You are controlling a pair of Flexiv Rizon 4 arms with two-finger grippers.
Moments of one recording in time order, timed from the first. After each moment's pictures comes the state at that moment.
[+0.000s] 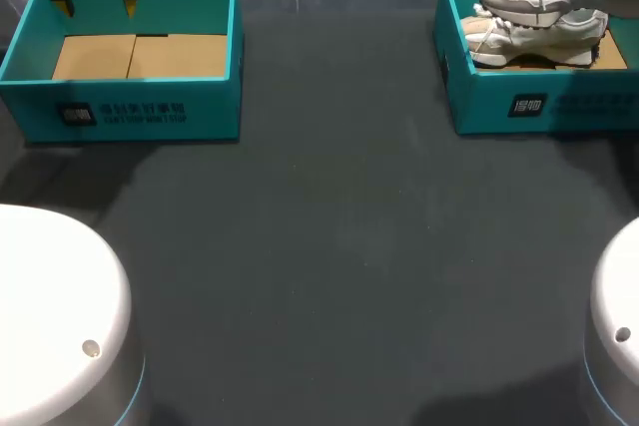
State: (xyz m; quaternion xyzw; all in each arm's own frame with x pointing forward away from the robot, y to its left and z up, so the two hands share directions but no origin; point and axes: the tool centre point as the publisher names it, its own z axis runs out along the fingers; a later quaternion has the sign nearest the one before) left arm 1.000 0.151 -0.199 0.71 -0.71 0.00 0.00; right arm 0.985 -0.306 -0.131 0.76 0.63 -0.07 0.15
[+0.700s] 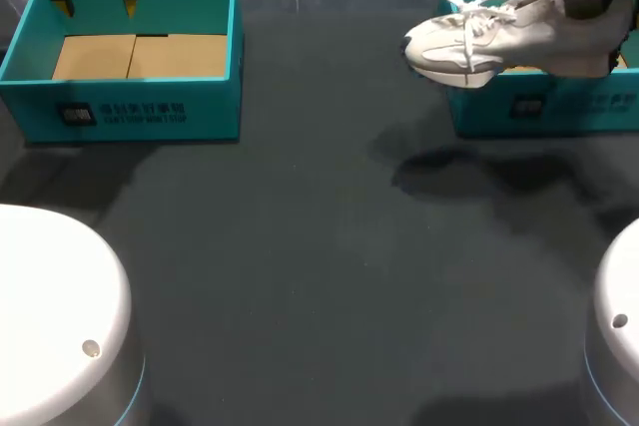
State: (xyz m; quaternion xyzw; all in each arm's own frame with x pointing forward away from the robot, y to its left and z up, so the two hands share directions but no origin) left arm 1.000 0.151 -0.199 0.71 -0.71 0.00 0.00; right arm 0.860 -0.174 -0.135 0.76 0.62 -0.09 0.15
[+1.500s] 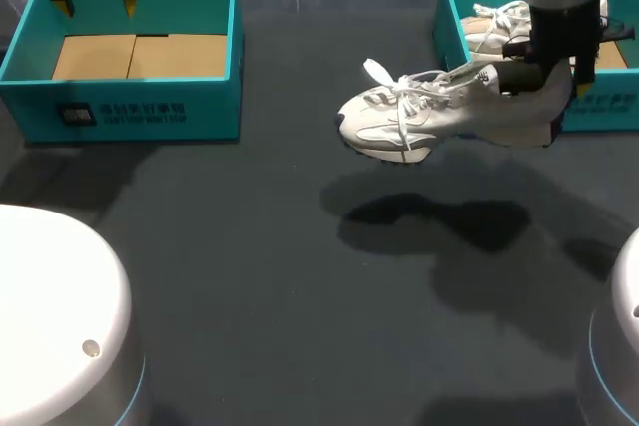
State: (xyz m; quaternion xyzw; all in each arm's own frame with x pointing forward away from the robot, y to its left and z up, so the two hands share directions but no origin) left arm 1.000 0.151 -0.199 0.71 -0.71 0.00 0.00; right arm 0.772 -0.088 -0.162 0.75 0.63 -0.07 0.18
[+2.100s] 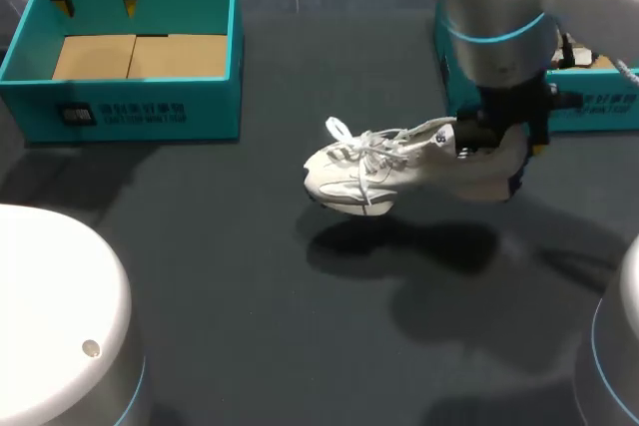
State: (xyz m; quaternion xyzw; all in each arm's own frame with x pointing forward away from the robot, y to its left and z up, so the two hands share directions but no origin) left arm 1.000 0.151 -0.199 0.71 -0.71 0.00 0.00; right arm 0.722 -0.035 -0.221 0.75 0.63 -0.08 0.19
